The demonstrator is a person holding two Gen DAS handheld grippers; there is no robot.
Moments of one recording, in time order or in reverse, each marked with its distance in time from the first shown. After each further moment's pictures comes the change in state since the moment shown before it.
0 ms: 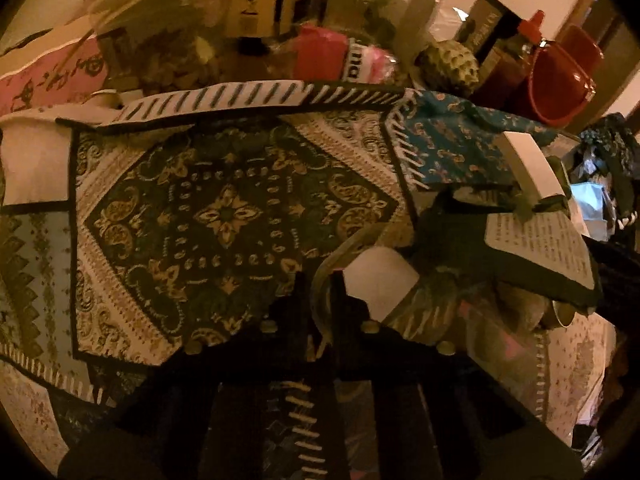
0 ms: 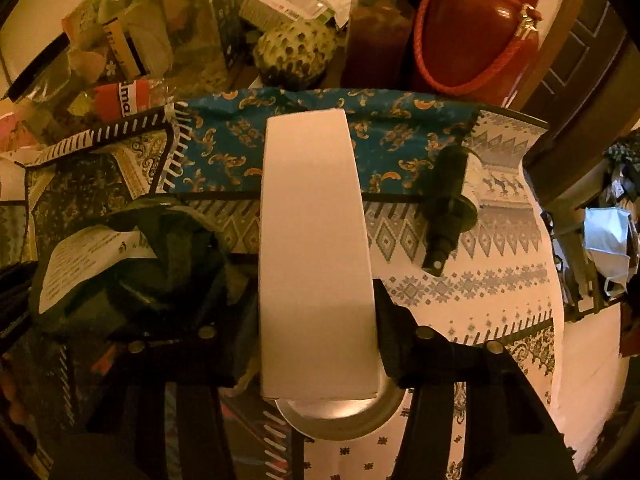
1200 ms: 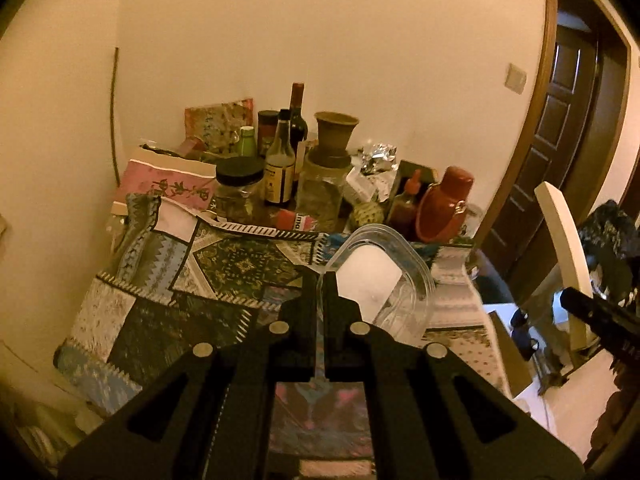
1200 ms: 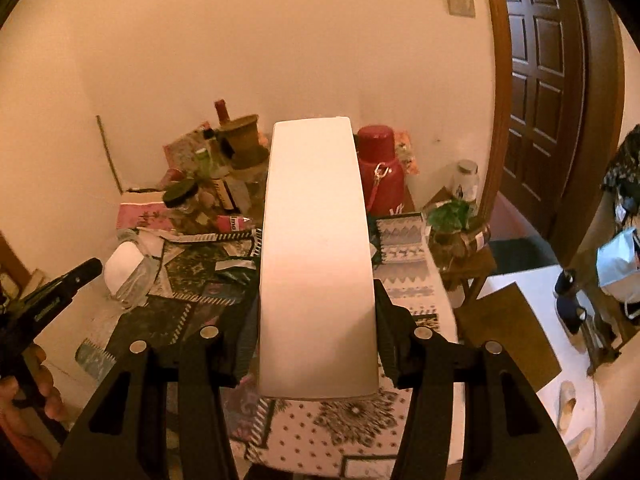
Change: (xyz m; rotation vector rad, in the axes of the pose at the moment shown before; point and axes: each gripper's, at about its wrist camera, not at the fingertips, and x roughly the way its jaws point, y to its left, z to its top) left arm -0.270 -0.154 -0.117 -0.155 -0.539 0.144; right arm -0.232 -0.117 -0.104 -0.001 -0.468 0.249
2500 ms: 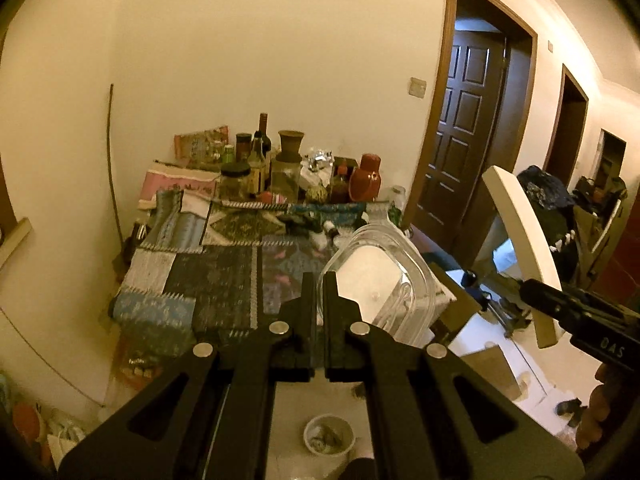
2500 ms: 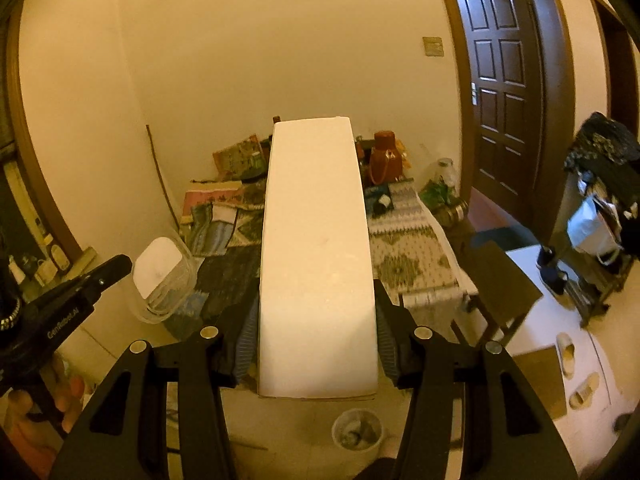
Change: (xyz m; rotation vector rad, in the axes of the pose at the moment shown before) left arm -0.278 0.078 -0.142 0.148 -0.069 -0.209; right arm -0.223 0.135 -0.162 0.067 -0.088 -0.044
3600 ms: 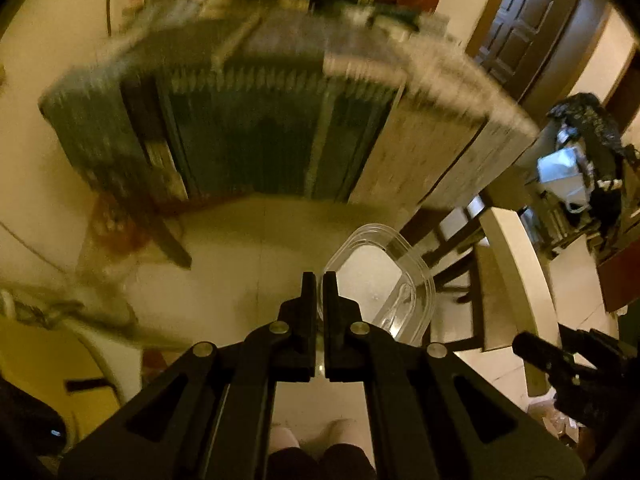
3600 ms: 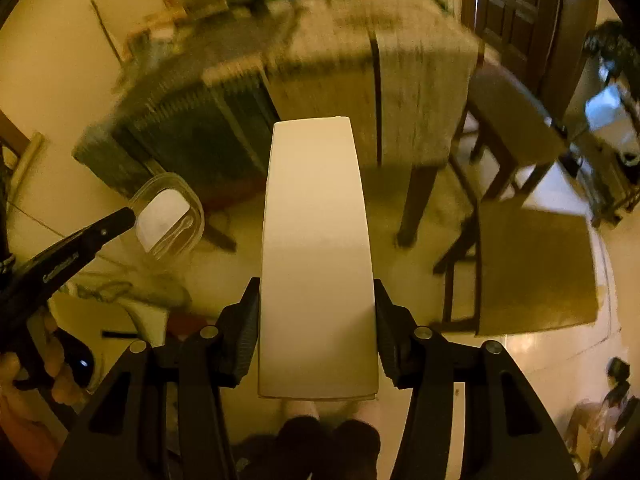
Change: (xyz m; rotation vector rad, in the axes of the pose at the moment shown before) left arm 0.207 -0.013 -0.247 -0.151 0.500 0.102; right arm 0.166 -0.108 -0.208 0.023 0.561 0.000
